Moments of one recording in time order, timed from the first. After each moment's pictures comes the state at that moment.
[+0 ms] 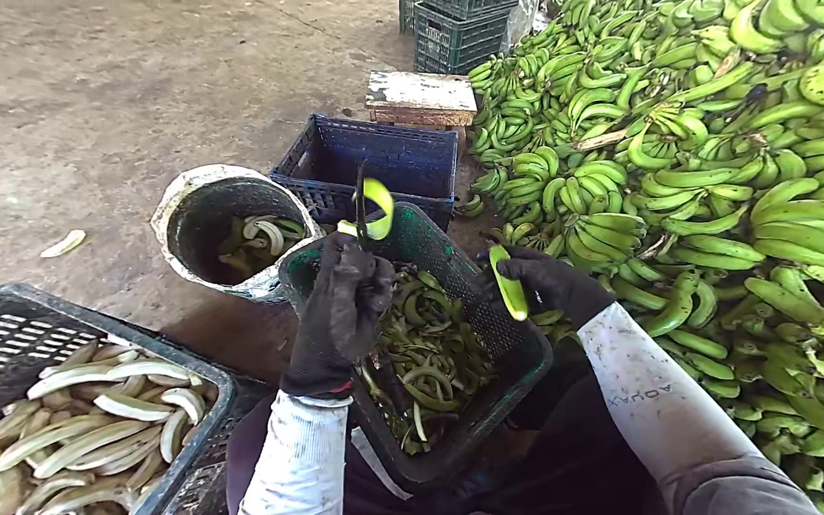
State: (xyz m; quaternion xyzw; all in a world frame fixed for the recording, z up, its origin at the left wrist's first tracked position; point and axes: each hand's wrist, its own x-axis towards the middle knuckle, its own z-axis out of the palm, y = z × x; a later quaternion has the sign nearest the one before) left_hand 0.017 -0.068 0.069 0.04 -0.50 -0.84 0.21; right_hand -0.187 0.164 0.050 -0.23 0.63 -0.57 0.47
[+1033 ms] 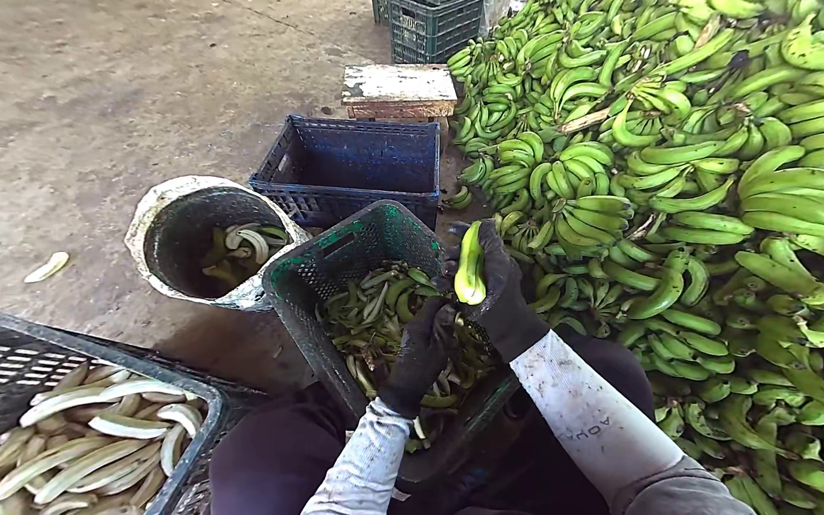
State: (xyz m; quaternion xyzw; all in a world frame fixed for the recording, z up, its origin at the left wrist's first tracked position) left_hand -0.008 0.015 -0.015 0.05 -0.80 -0.57 0.15; right_hand -0.107 0.110 0.050 -0.06 0.48 -0.83 0.27
